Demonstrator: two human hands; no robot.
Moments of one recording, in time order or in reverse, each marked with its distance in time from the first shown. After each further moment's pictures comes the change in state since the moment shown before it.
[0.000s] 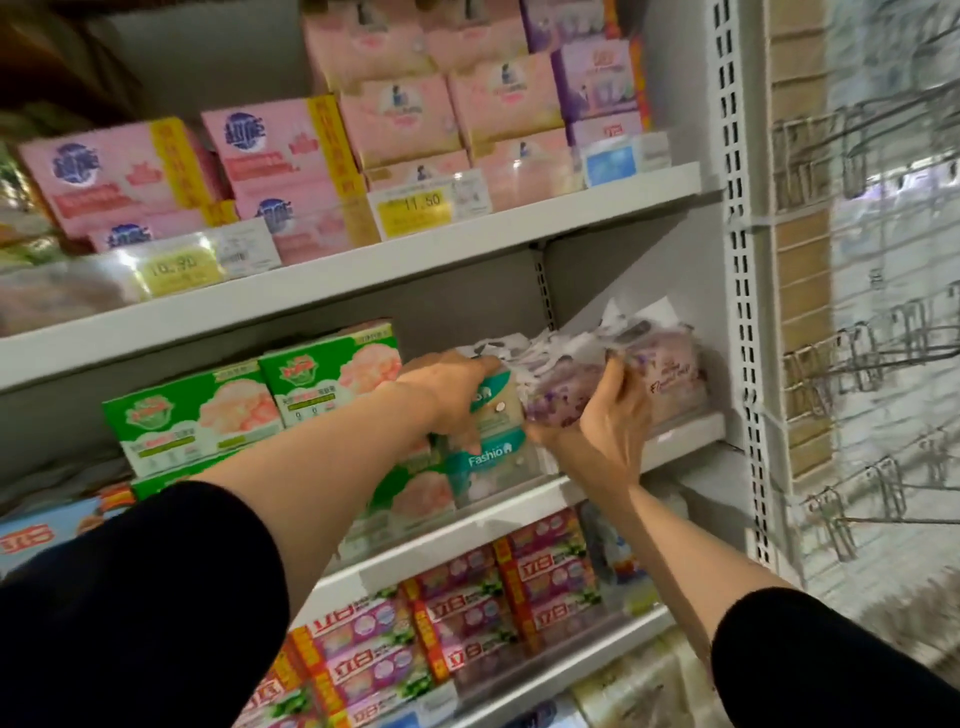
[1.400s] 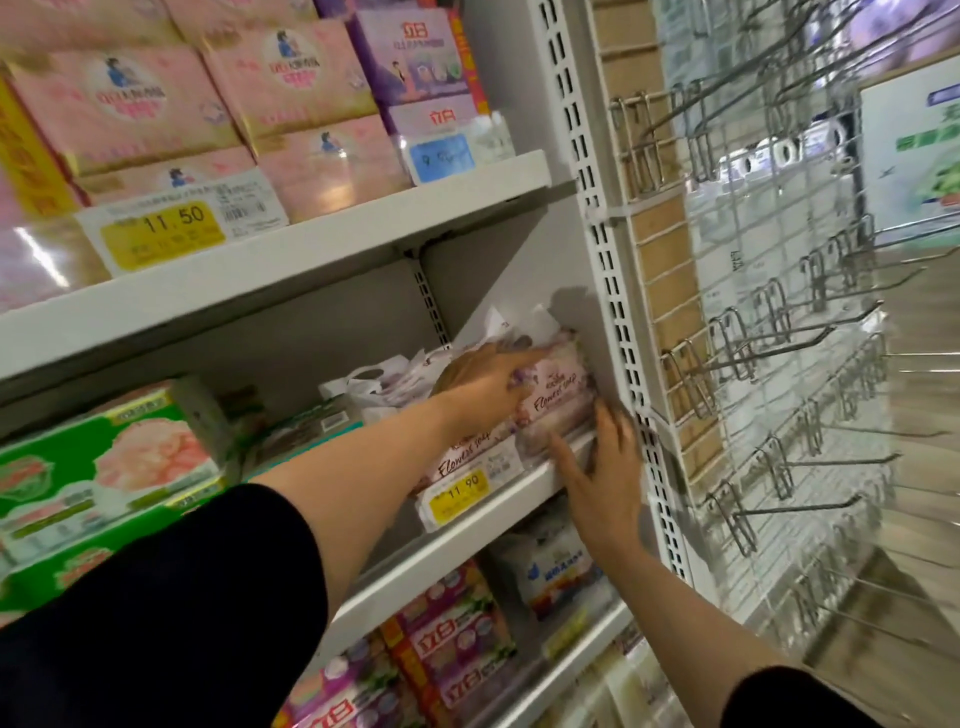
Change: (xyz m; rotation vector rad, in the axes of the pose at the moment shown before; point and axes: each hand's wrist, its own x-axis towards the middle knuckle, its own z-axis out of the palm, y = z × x) left_hand 0.131 0.121 0.014 -0.351 0.205 0.324; right_hand 0.025 0.127 -0.012 0.252 0.126 0.129
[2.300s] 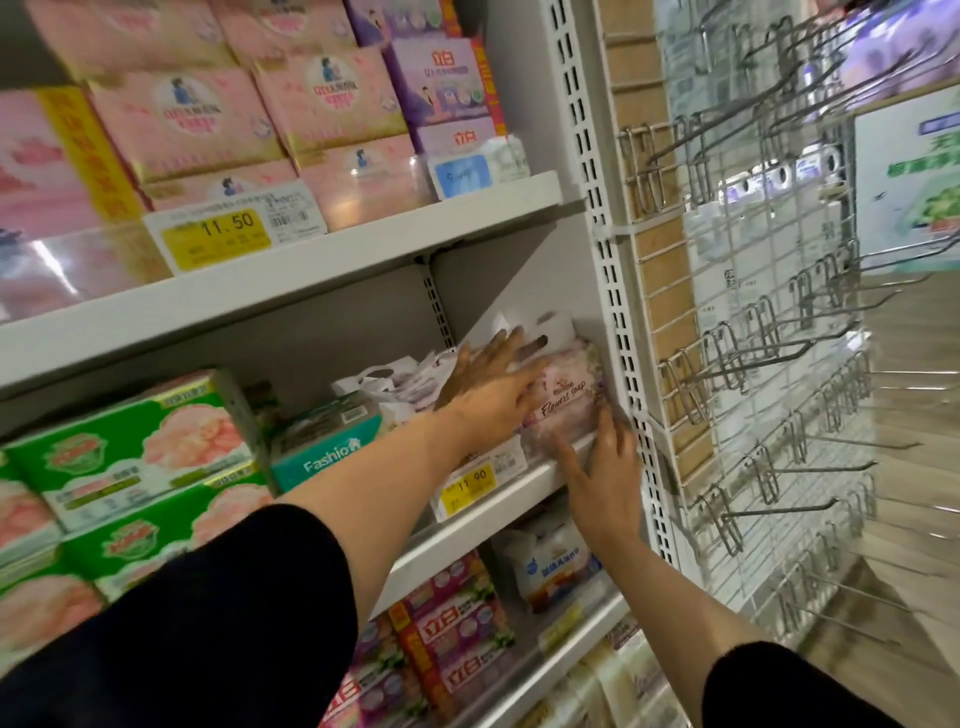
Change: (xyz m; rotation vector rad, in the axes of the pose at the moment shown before) left_hand -0.021 0.006 0.001 0.186 0.026 0.066; right_hand -0.007 -0.011 -0.009 -0.132 -0.069 0.061
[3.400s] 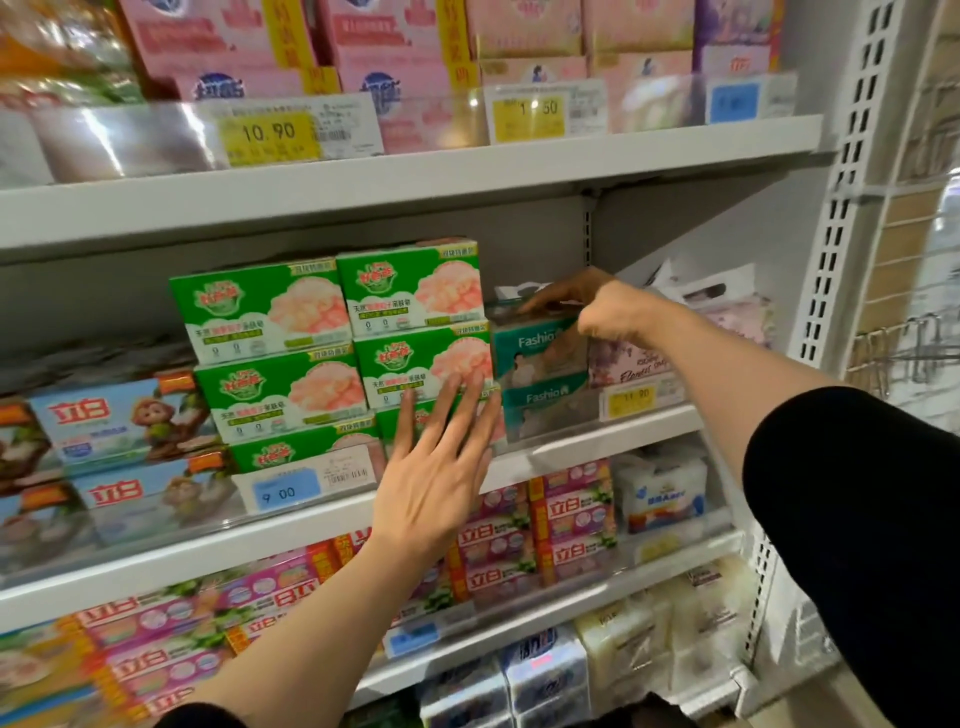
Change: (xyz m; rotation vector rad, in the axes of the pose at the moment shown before) left_hand -0.264 -0.082 0.084 0.389 0.440 -0.299; right_hand 0.008 -0.206 0.035 -0.076 -0.946 -0.466
